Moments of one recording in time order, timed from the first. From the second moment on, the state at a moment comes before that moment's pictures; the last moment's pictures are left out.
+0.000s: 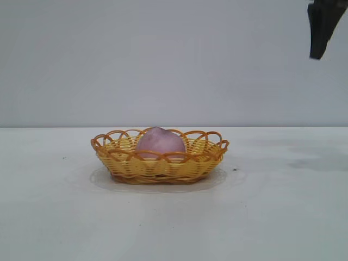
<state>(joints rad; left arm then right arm) 0.01 0.01 -0.48 -0.09 1.12 0.10 0.09 1.77 -1.50 0.23 1.17 -0.18</state>
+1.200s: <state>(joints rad) 0.01 0.01 -0.48 -0.09 1.12 0.10 0.09 0.31 -0.58 0.14 1.18 -0.15</state>
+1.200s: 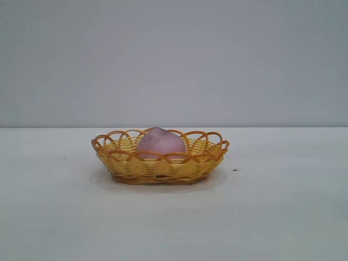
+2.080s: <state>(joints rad) 0.01 0.01 -0.48 -0.09 1.12 0.10 0.09 -0.02 -0.49 0.09 1.15 -0.07</state>
